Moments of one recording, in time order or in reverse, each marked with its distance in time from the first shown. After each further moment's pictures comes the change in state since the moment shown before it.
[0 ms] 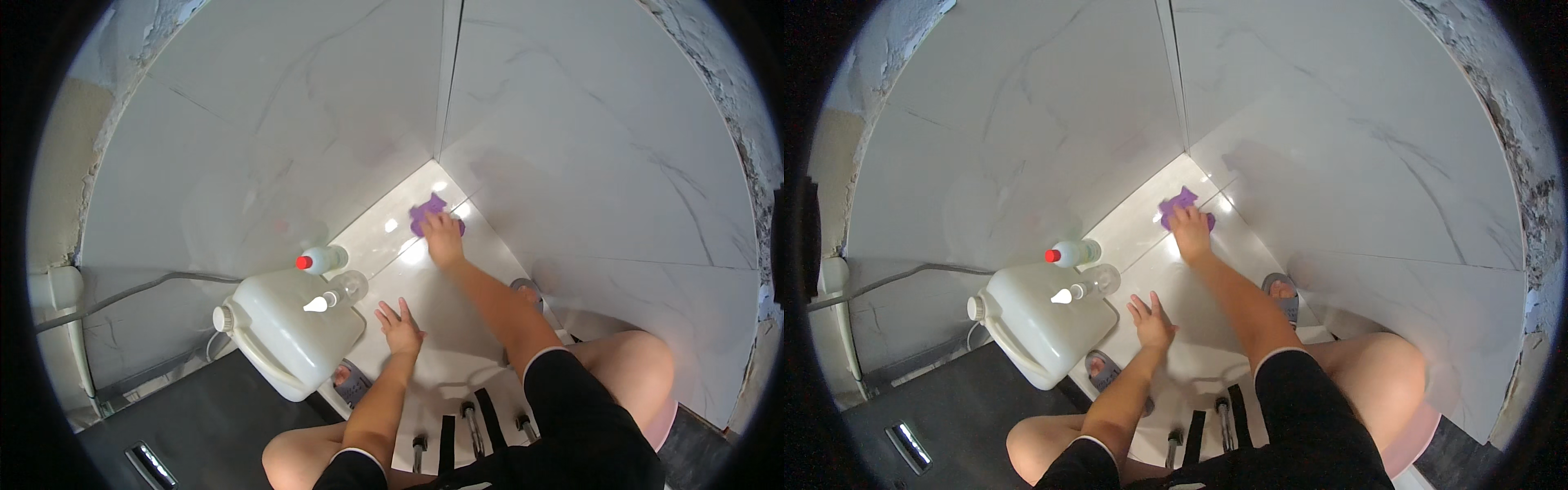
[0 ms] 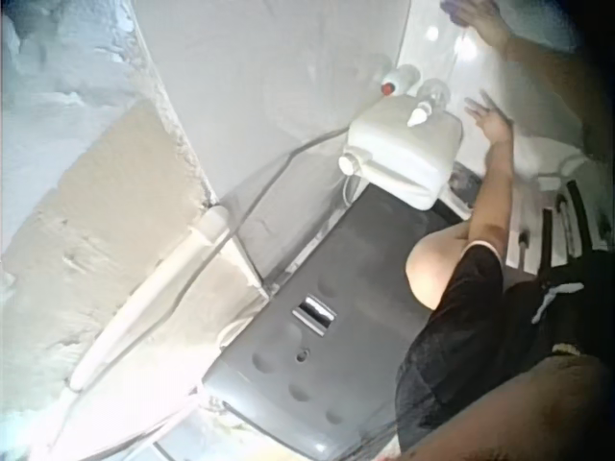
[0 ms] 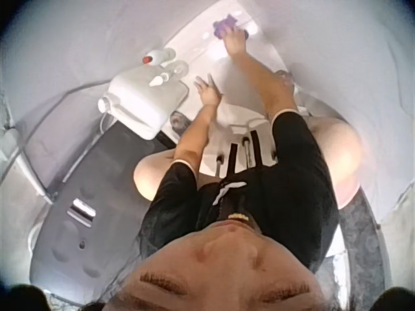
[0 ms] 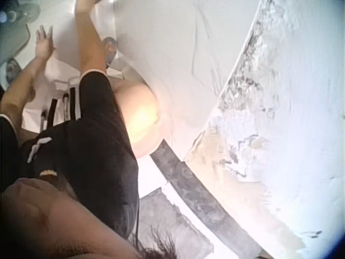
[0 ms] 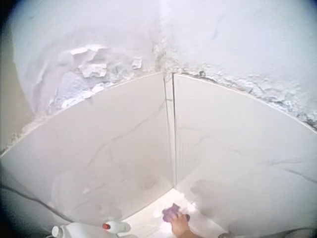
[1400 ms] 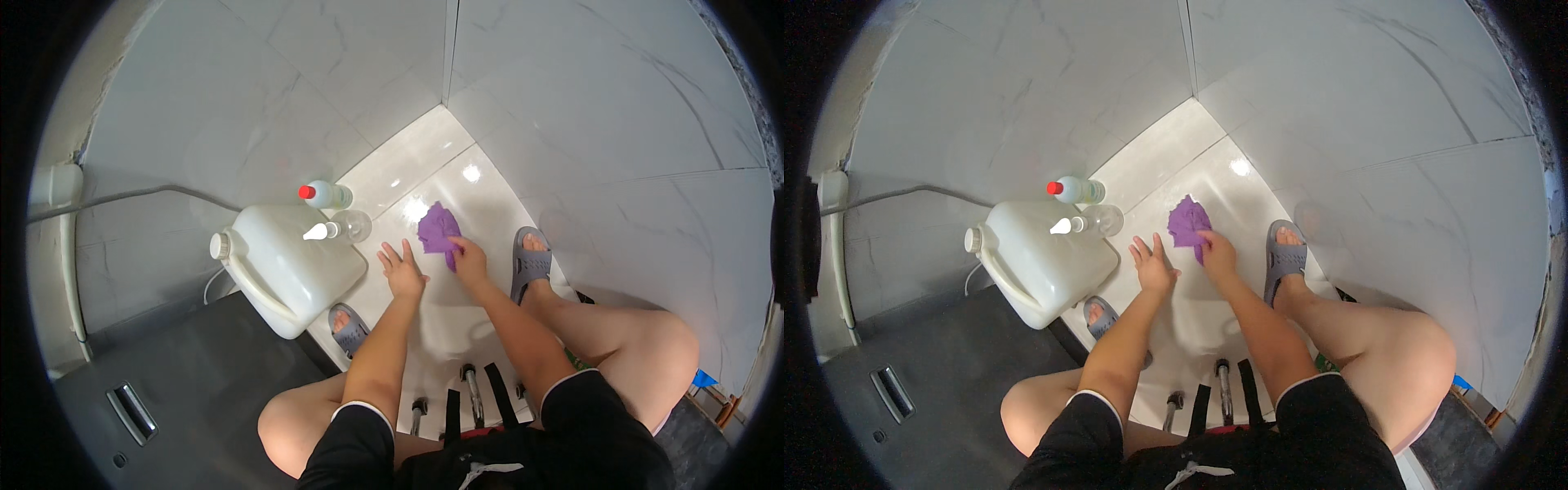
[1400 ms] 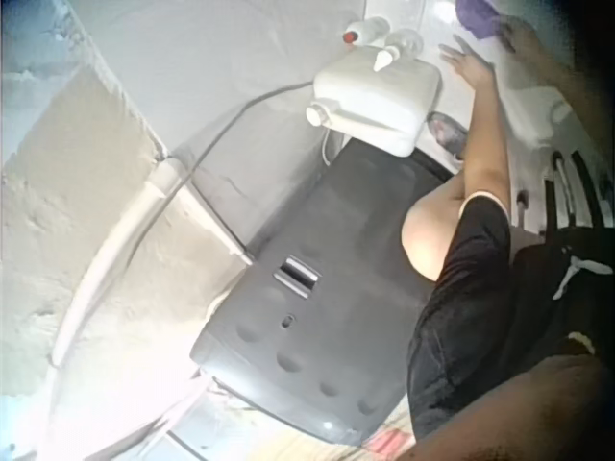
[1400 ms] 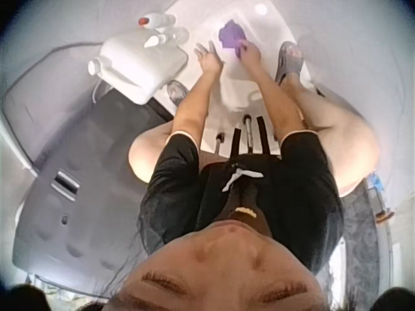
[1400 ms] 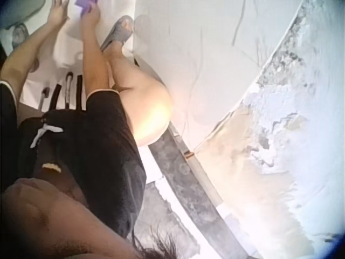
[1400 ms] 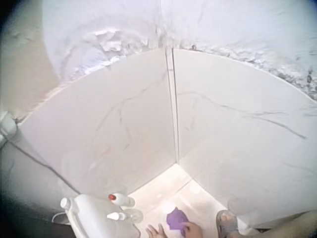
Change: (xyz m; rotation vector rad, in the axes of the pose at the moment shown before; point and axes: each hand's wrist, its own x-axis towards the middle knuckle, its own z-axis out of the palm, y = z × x) left_hand -0.007 -0.001 -0.004 -0.073 0.036 0.003; right_hand -0.176 -0.019 -0.023 0.703 -0.270 0.523
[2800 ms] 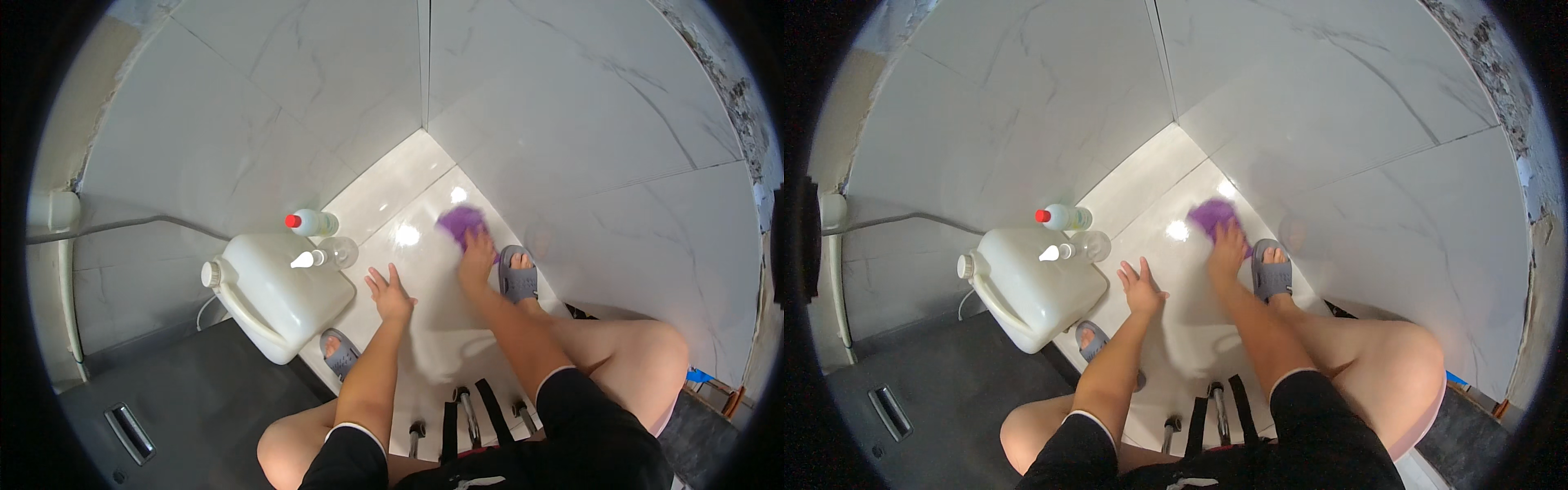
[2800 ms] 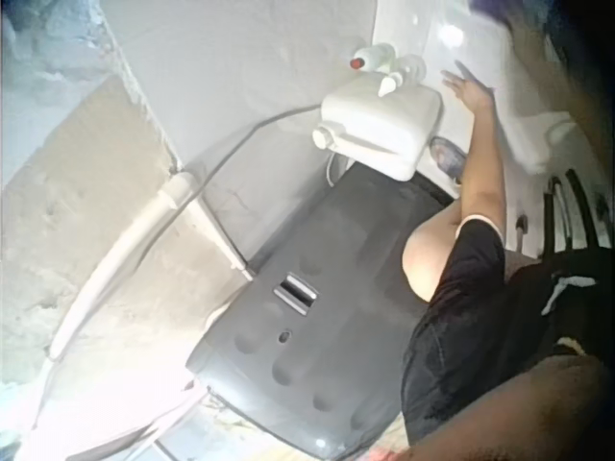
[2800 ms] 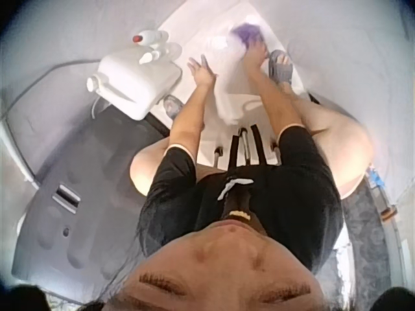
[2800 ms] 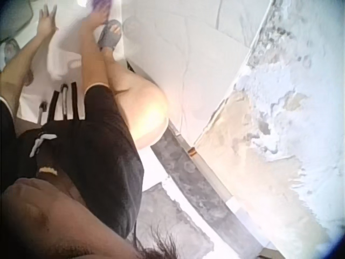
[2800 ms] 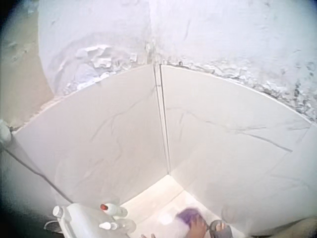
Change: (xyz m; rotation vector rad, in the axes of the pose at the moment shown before) left_hand 0.002 -0.004 0.008 -0.018 0.044 0.027; right_hand 0.035 0.008 -0.027 -0.600 0.425 0.000
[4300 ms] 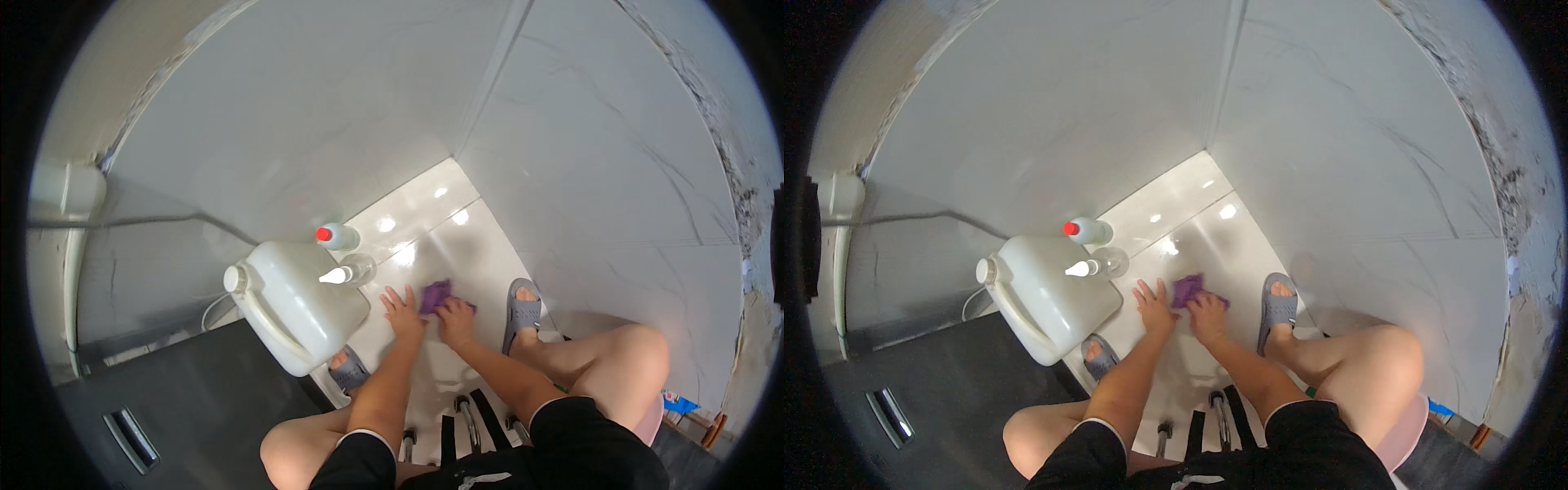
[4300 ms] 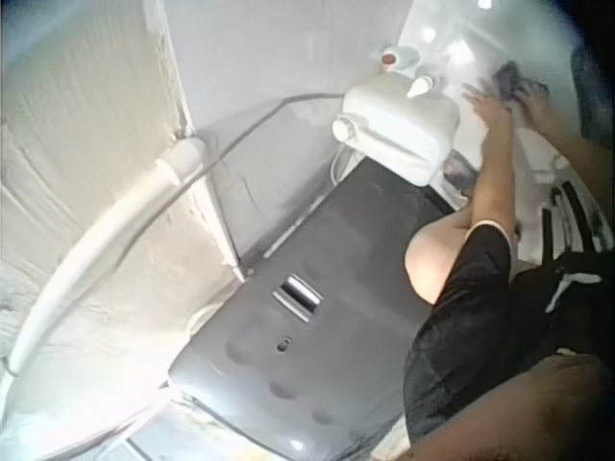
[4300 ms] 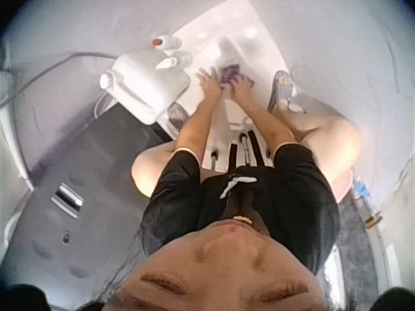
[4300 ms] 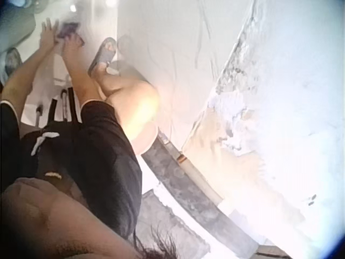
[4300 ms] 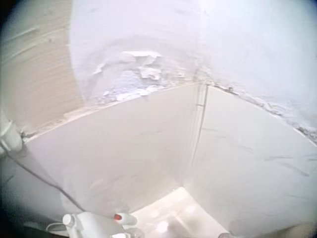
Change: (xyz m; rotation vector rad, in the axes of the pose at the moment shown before) left_hand 0.012 -0.011 0.006 -0.021 -0.059 -0.054; right_hand -0.074 -0.035 -0.001 0.021 -0.212 -0.360
